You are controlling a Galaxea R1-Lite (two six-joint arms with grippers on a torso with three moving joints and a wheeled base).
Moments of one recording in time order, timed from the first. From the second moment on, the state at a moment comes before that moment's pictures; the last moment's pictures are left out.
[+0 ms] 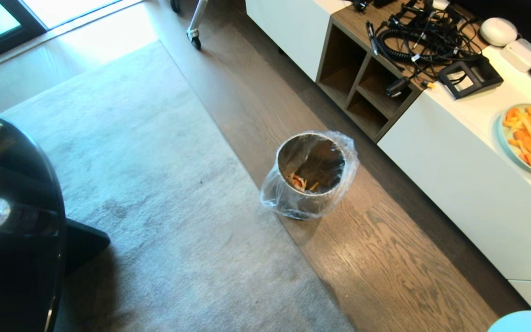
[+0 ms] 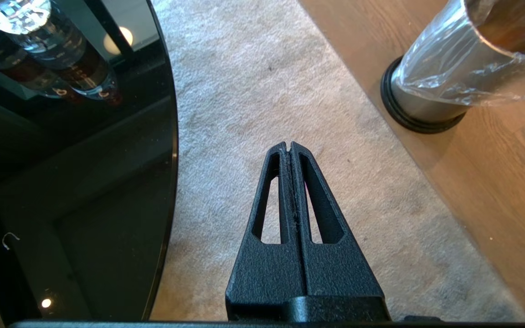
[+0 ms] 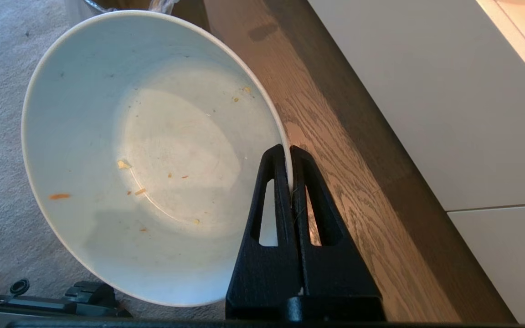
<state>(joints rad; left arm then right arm) 0.00 0.00 0.00 0.00 0.01 -0.07 0.00 0.00 0.00 0.00 0.06 -0.09</state>
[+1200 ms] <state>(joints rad) 0.00 0.00 0.00 0.00 0.01 -0.07 0.00 0.00 0.00 0.00 0.06 -0.09</state>
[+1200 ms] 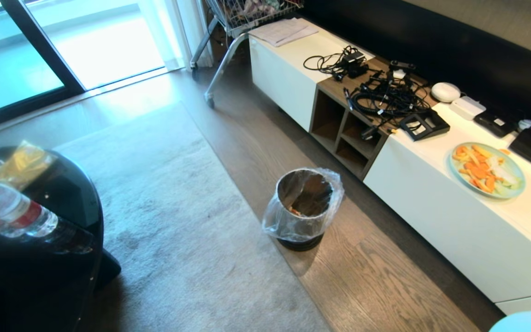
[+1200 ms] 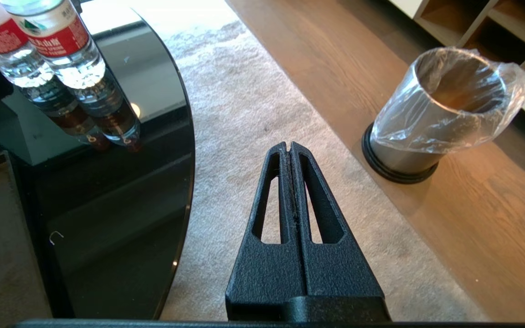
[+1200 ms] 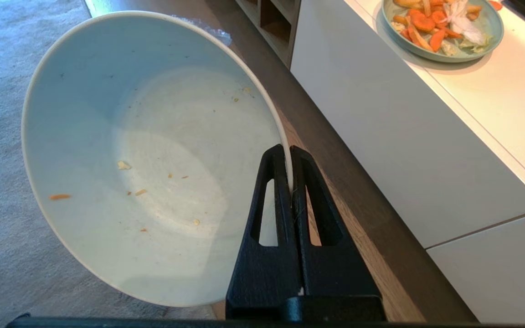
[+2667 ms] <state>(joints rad) 0.00 0.00 0.00 0.00 0.01 -0.08 0.00 0.00 0.00 0.00 0.06 -0.09</state>
